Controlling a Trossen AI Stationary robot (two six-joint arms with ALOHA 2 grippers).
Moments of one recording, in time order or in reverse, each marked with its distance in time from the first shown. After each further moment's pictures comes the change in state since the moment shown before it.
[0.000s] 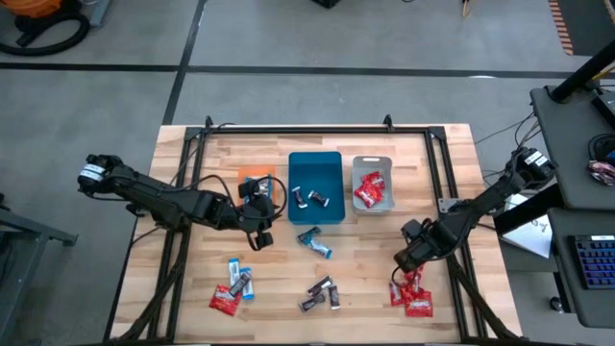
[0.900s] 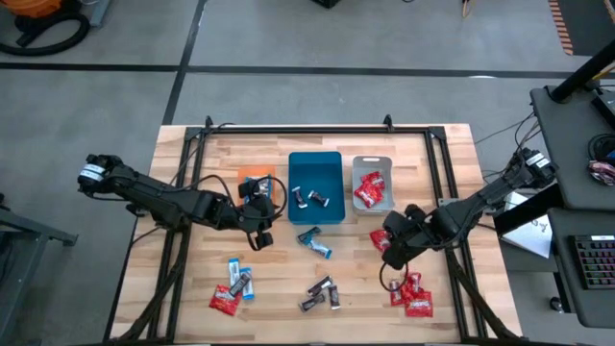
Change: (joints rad) left arm 0.001 0.000 0.000 0.002 0.001 0.000; right arm -0.104 0.002 0.276 -0.065 0.358 -0.578
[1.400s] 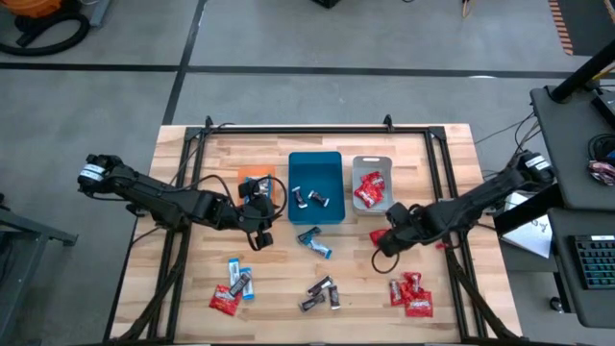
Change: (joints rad) left arm 0.001 0.000 0.000 0.000 0.000 0.000; right arm -0.101 0.035 -0.141 0.039 -0.060 0.292
